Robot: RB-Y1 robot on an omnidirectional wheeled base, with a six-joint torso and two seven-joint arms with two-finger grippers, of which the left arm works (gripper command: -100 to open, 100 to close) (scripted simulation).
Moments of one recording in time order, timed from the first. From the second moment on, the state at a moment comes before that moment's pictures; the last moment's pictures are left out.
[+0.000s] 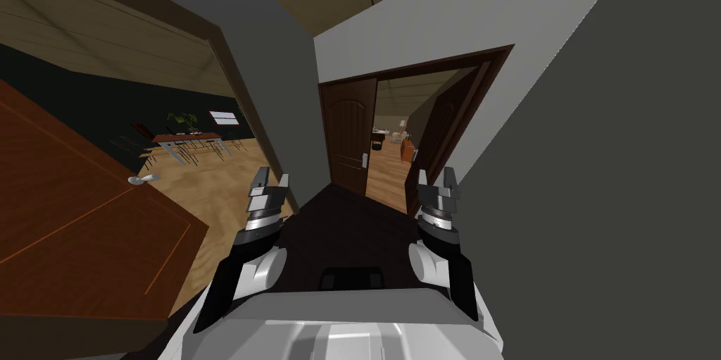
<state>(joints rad) 0.48 0.00 0.05 -2.27 0.09 -0.51 -0.15</state>
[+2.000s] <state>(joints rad) 0.20 0.06 0.00 -1.80 0.09 -0.49 -0.10</state>
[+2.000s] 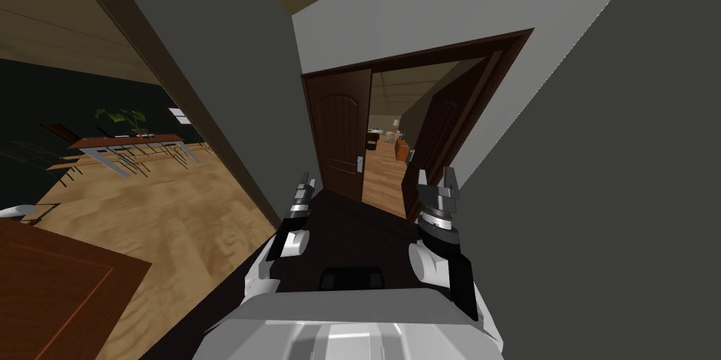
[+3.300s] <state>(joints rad) 0.00 0.08 -0.02 -1.47 0.09 -0.49 -0.06</state>
